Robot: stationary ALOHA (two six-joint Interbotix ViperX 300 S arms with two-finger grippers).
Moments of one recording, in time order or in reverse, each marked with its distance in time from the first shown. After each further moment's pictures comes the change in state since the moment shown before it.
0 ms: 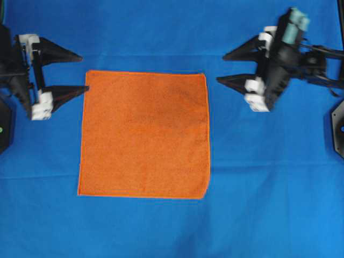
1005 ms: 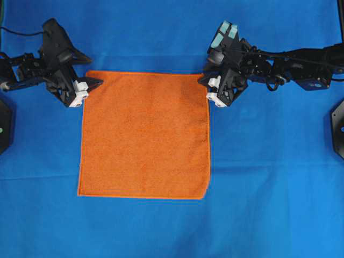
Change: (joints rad) left arm 0.152 0.571 -0.044 0.000 -0.210 0.002; right arm -0.067 0.482 -0.135 0.002 -0.074 0.000
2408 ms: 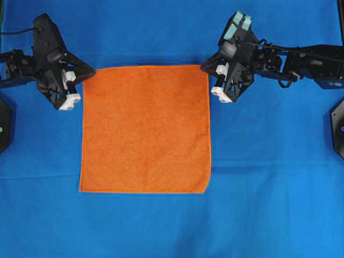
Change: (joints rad) left arm -0.089 -0.258 -0.025 0.000 0.256 0.009; right arm 0.014 -0.137 0.029 0.000 0.000 0.002
